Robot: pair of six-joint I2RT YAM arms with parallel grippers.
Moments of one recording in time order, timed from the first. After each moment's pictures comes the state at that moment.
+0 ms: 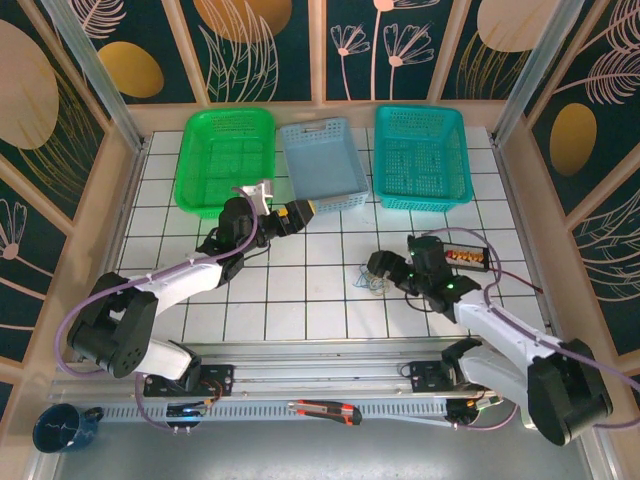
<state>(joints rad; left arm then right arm) -0.52 1.44 0.69 0.48 0.30 -0.83 0.50 1.03 0.41 -0.15 -0.17 0.86</state>
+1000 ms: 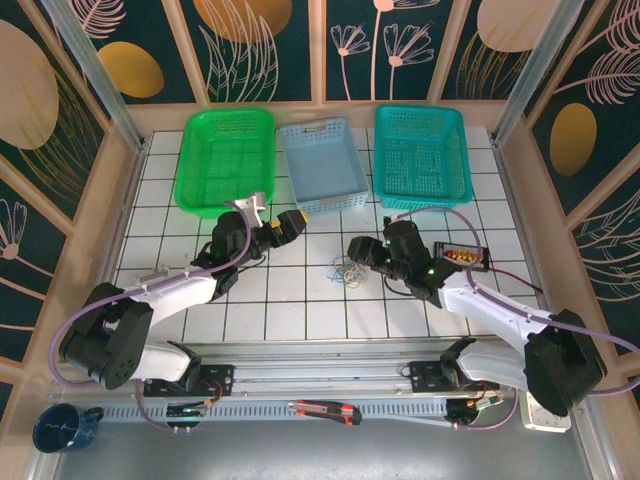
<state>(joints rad) -0.52 1.37 0.56 0.56 0.29 -0.90 0.67 1.13 0.59 -0.13 -0.04 0.84</state>
